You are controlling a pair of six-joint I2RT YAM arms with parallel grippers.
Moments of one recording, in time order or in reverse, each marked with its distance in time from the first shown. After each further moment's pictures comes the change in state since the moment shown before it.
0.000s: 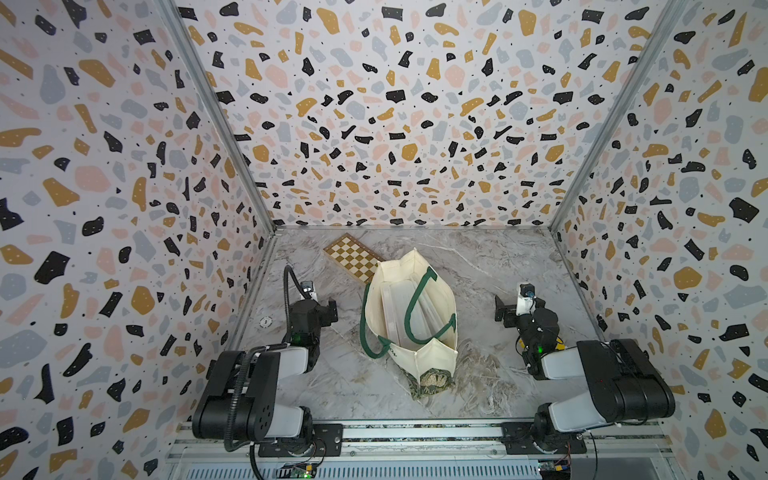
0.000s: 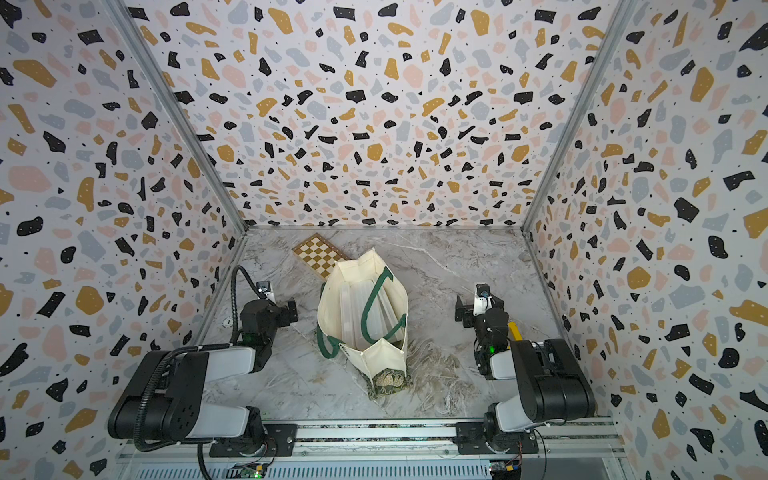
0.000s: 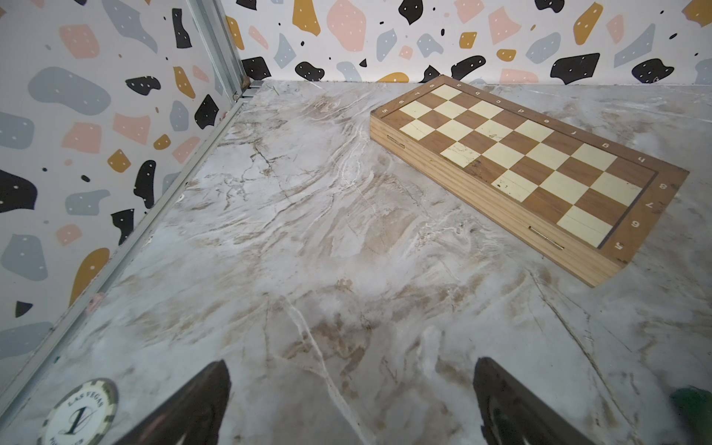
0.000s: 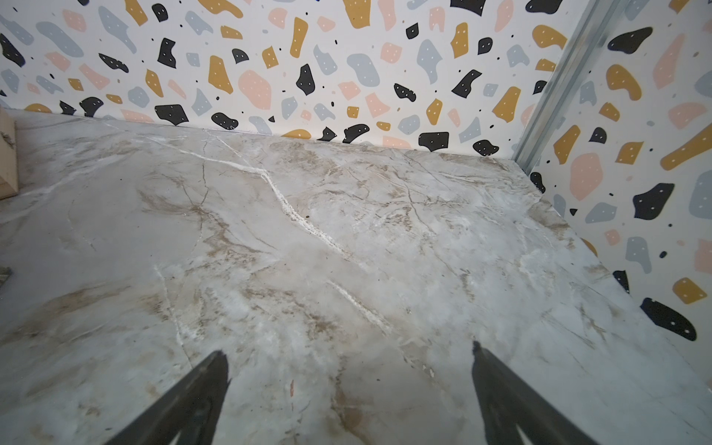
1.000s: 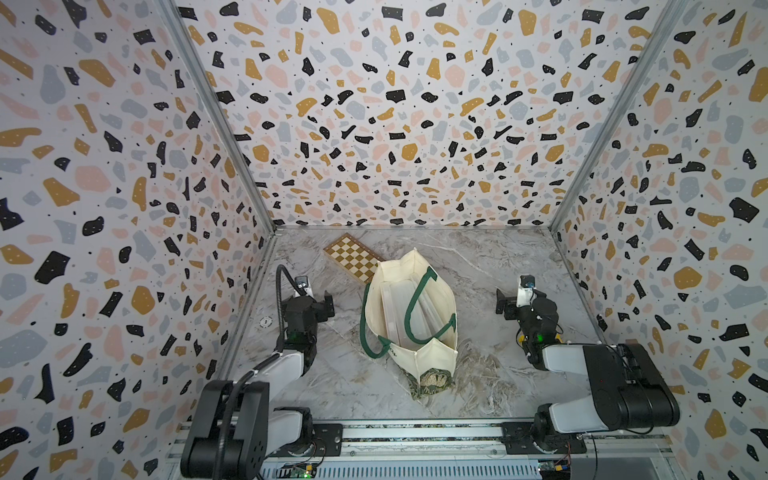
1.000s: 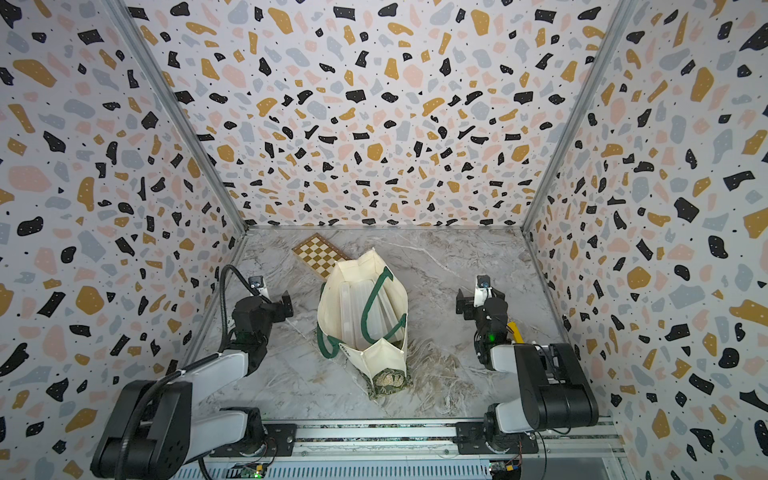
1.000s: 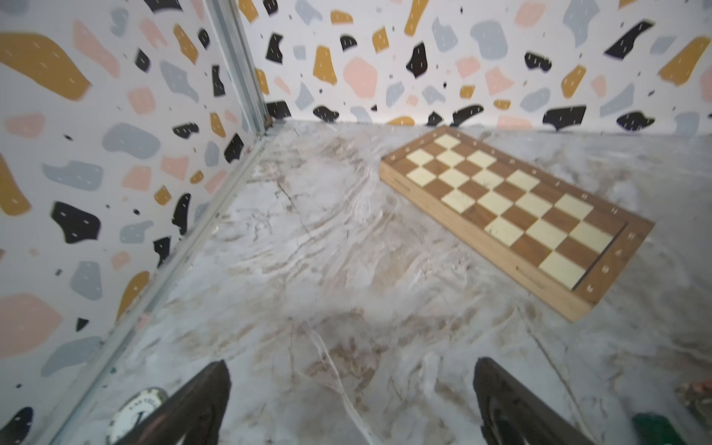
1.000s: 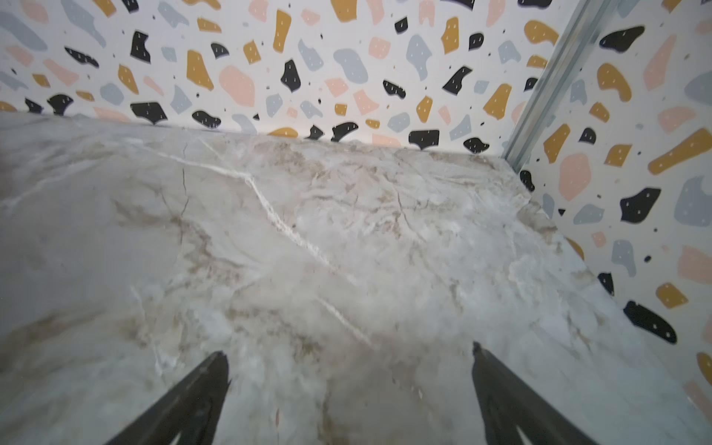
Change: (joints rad) left arm 0.000 -0.215 0.058 -0.181 -0.042 0.000; right arm 0.003 -0.058 0.172 -0.274 0.063 0.029
